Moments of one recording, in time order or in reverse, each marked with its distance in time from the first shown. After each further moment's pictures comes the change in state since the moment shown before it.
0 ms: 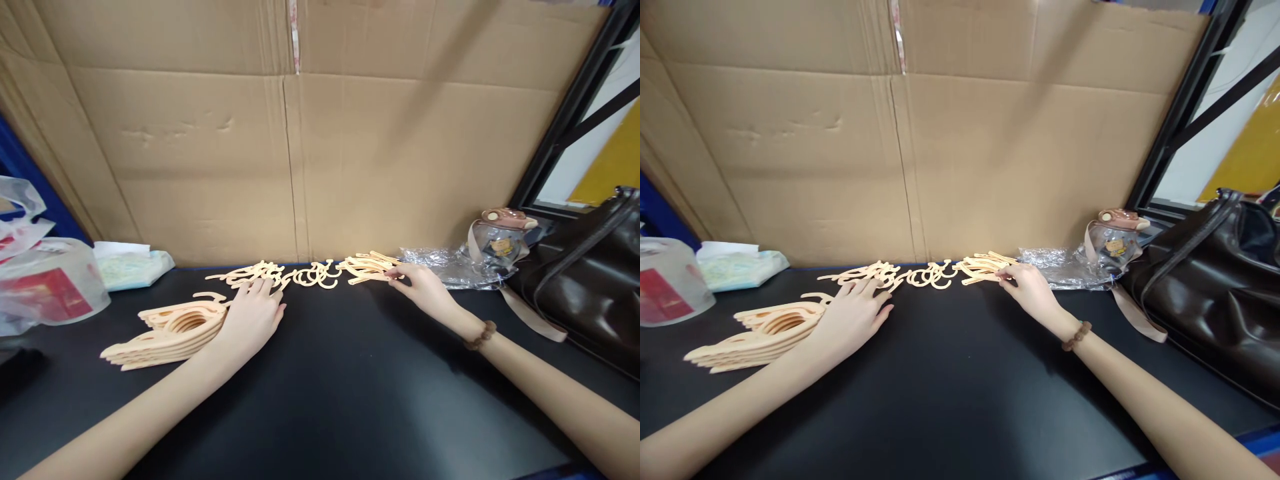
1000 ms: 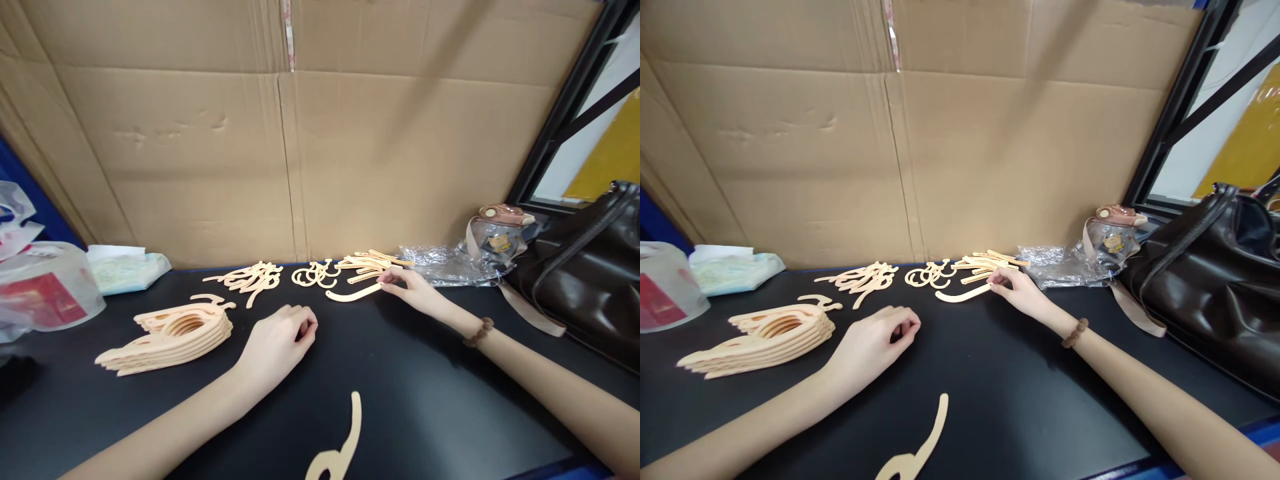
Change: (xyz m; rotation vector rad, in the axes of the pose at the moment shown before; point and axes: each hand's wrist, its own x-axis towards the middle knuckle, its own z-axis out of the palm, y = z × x) left_hand -0.013 0.041 -0.018 -0.611 -0.049 -0.056; right_hand 0.001 0.002 0.014 0.439 -0.150 0.037
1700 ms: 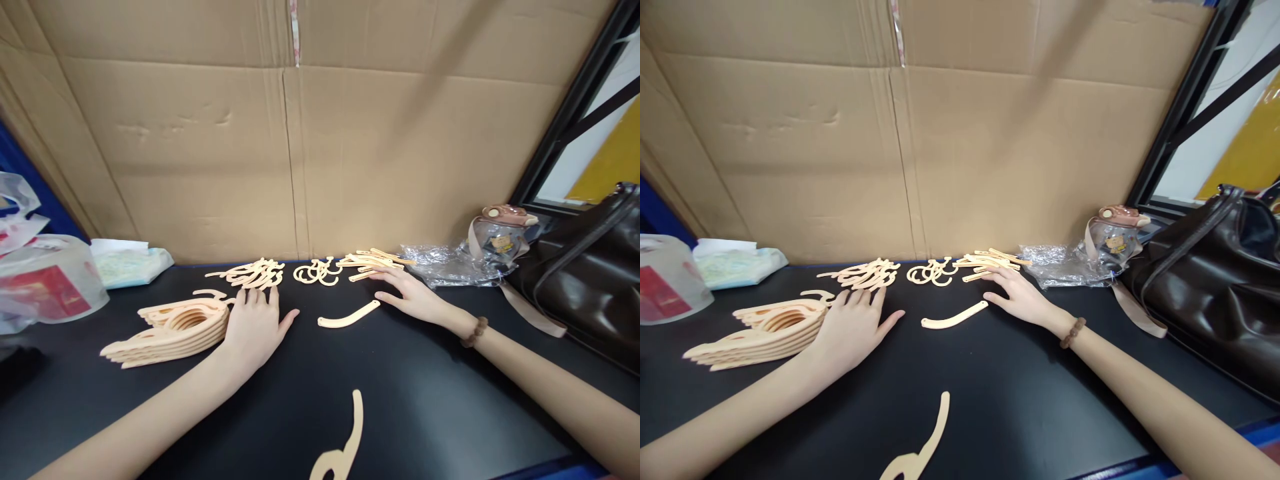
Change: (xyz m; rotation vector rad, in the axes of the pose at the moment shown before) left_hand 0.003 -0.029 -0.001 0.699 0.035 -0.091; right_hand -0.008 -0.008 0.003 -0.279 -0.110 -0.158
